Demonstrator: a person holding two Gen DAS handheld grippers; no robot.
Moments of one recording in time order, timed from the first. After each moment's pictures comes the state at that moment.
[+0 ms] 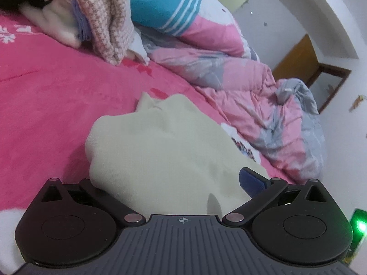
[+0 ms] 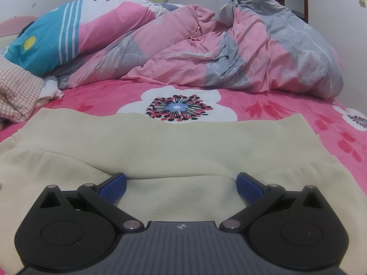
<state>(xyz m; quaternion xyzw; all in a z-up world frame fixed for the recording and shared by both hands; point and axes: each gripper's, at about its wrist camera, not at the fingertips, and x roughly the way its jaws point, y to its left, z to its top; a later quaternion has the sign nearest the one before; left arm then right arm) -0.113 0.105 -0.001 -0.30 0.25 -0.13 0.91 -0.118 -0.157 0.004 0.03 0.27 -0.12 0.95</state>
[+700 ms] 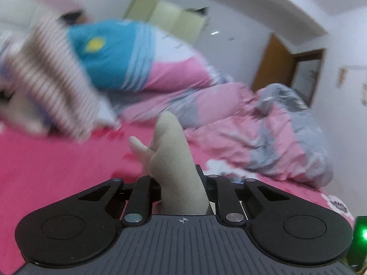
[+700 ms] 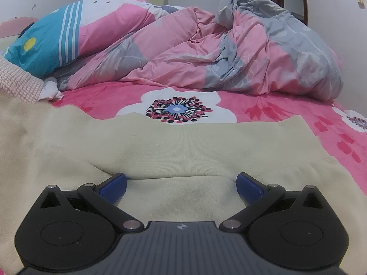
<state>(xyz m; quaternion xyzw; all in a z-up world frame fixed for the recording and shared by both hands) -0.122 0.056 0.072 -0.15 0.12 -0.15 0.97 -0.118 -0.155 0.005 0.02 0.27 -0.12 0.95</state>
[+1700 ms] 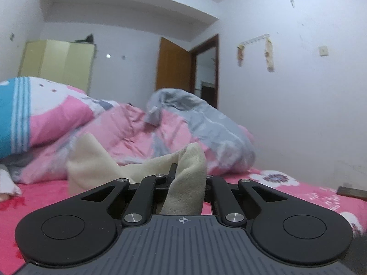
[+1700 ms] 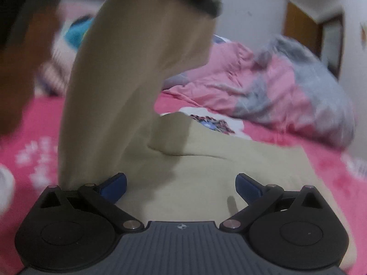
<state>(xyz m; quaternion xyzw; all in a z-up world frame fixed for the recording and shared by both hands) -0.158 -0.080 0.116 -0.02 0.04 -0.36 0.93 -0.202 -0.144 0.015 -0.04 0.21 -0.03 0.98</state>
